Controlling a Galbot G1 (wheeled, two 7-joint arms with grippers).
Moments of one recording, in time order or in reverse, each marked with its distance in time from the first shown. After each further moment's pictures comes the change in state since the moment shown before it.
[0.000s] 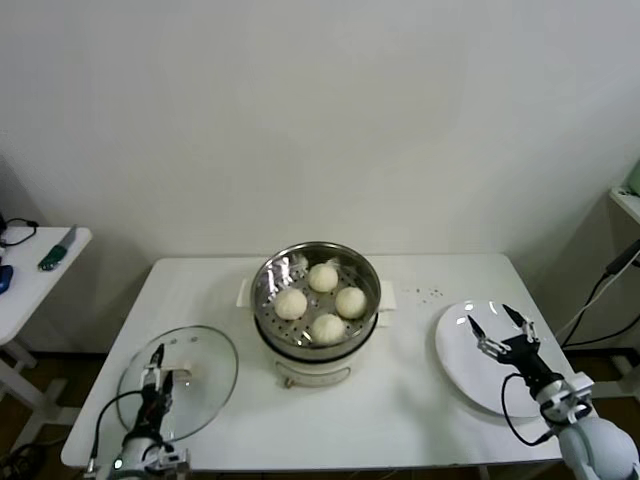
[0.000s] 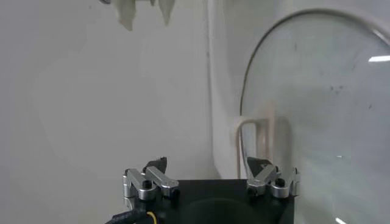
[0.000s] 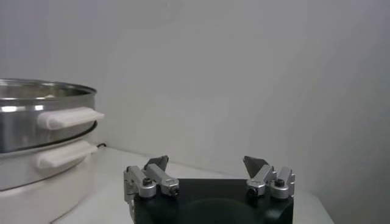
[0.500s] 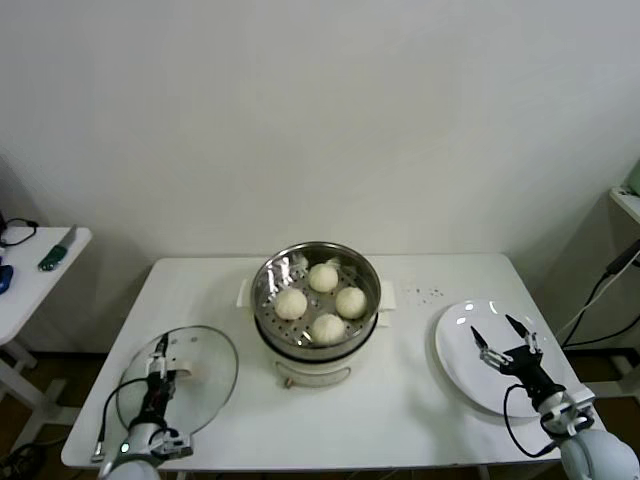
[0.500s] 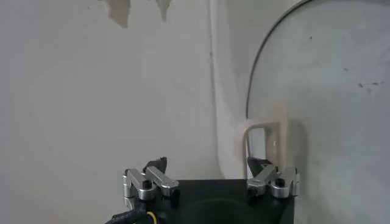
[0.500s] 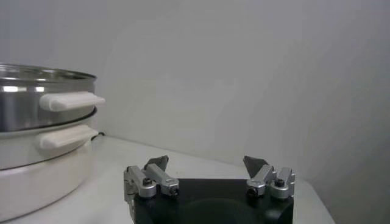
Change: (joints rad) left arm -0.080 0.017 0.026 0.079 0.008 -0.003 -0.021; right arm -0.024 0.035 0.026 -0.014 -0.046 0.016 -0.016
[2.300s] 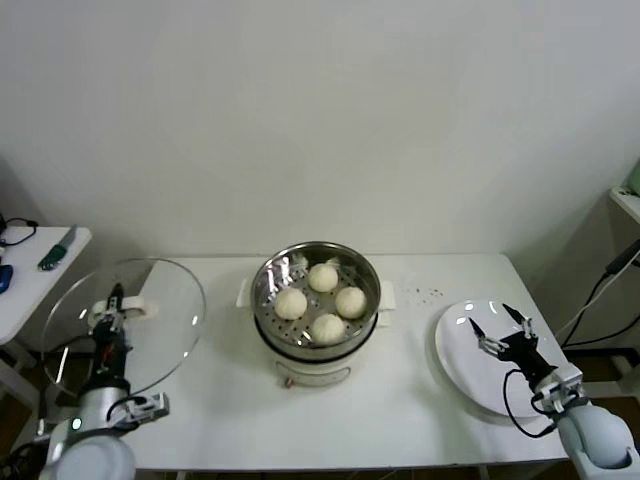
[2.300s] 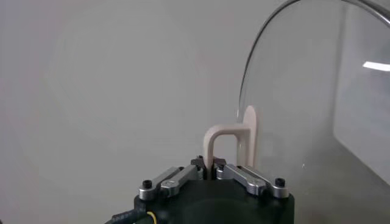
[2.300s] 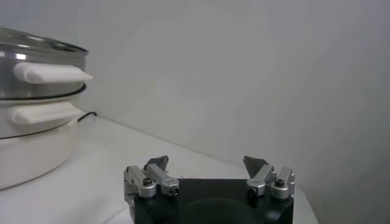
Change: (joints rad) left arm 0.116 0.307 0.065 -0.538 -0.188 0.481 0.112; right arm 0.118 -0.064 -0.075 -0.087 -0.085 -0.022 0.018
